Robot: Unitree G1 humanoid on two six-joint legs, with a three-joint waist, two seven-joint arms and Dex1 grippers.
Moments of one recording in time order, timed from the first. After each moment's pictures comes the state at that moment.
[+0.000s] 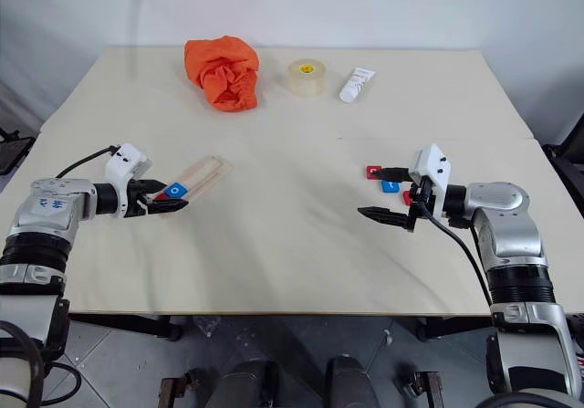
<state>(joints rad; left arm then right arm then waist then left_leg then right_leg) -0.82 0.78 -0.05 0.75 -0.07 0.39 -0.96 -0.62 -0.68 -0.05 0.35 0.32 0.15 1.29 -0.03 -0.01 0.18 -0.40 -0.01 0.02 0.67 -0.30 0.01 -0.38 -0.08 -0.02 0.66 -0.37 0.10</state>
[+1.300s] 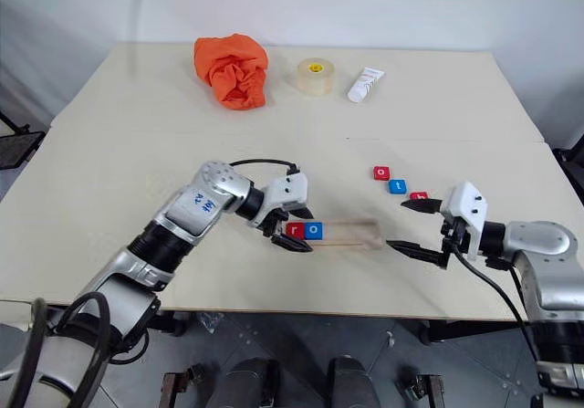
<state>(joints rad) -0.95 0.37 -0.51 0.31 0.01 0.55 -1.17 -0.23 -0.82 -0.20 0.05 0.39 0.16 1.23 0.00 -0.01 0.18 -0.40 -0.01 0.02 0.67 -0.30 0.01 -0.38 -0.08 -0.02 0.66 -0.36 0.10</state>
